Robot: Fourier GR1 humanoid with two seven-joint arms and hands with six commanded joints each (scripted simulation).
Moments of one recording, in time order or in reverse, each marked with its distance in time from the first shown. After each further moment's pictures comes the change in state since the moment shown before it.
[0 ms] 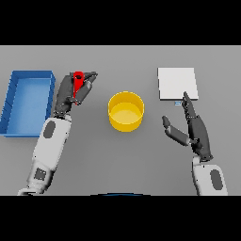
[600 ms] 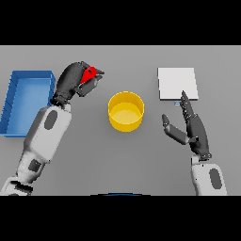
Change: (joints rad) left arm -0.110 0.135 -0.176 -0.054 -0.264 -0.090 0.197; right arm -0.010 0.009 0.003 -0.001 -0.014 0.012 0.027
